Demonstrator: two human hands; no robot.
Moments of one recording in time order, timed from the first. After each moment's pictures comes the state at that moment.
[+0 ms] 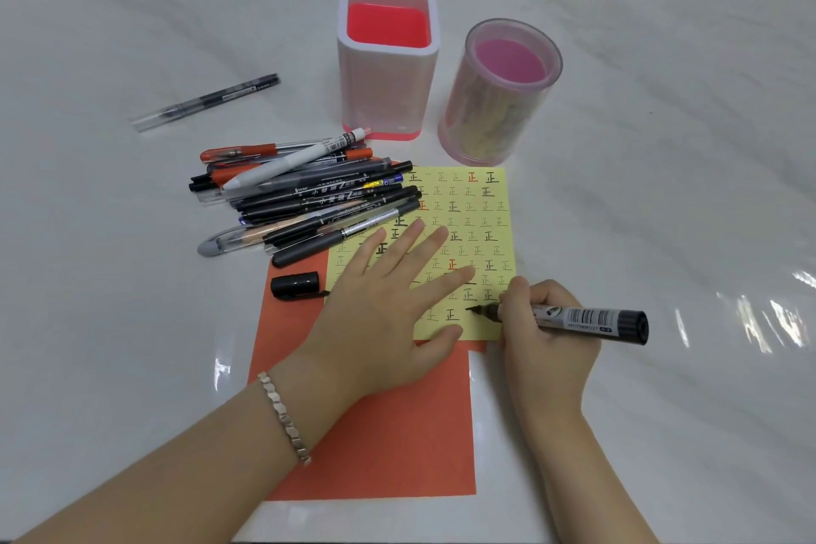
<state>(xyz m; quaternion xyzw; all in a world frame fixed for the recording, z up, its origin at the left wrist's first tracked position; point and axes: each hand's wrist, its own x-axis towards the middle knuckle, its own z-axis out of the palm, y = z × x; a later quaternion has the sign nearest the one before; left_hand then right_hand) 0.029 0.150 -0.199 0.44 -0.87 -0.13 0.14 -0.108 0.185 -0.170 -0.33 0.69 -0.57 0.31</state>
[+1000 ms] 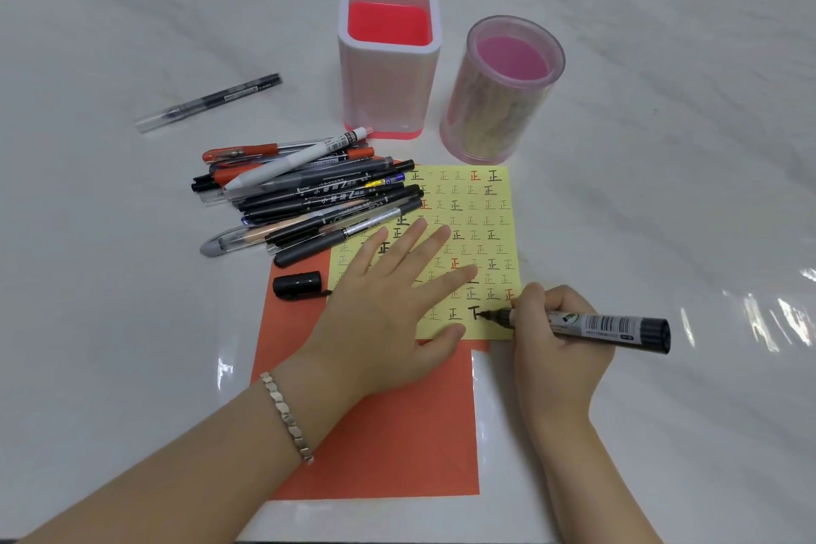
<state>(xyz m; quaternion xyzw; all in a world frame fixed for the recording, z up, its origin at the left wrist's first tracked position) 0.029 0.150 -0.199 0.45 -0.87 -0.14 0.13 -0.108 0.187 -0.166 -0.30 0.68 -0.59 0.31</state>
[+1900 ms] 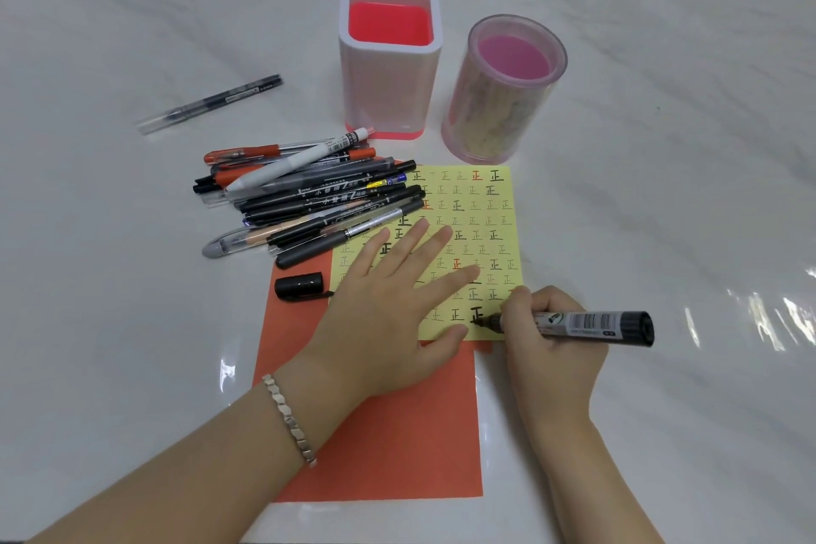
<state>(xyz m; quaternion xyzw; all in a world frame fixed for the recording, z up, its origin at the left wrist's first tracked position) 0.029 0.150 -0.199 0.45 -0.87 -0.13 0.13 -0.107 0.189 -0.170 -0.36 0.69 -0.55 0.29</state>
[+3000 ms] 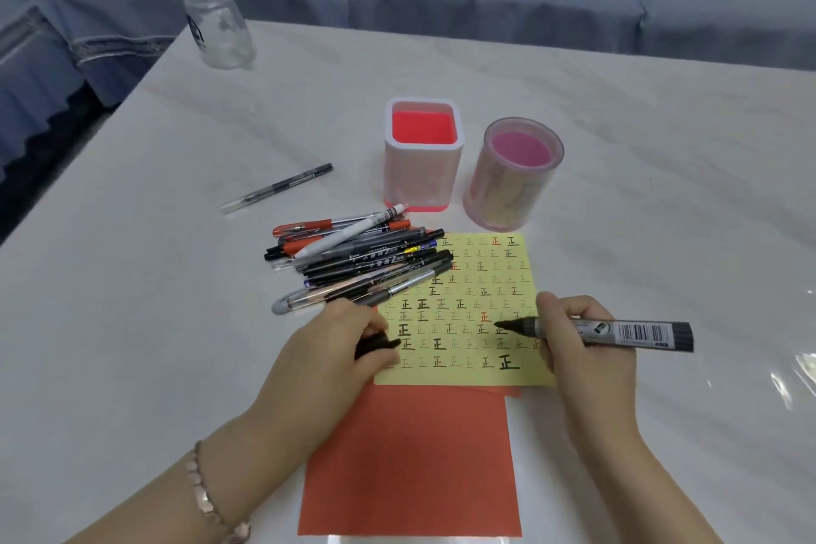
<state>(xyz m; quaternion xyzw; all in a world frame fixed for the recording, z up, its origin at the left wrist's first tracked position) 0.095 0.159 -0.146 0.61 -0.71 -0.29 0.19 -0.107 0.178 -0.122 -0.32 0.66 -0.55 0.40</state>
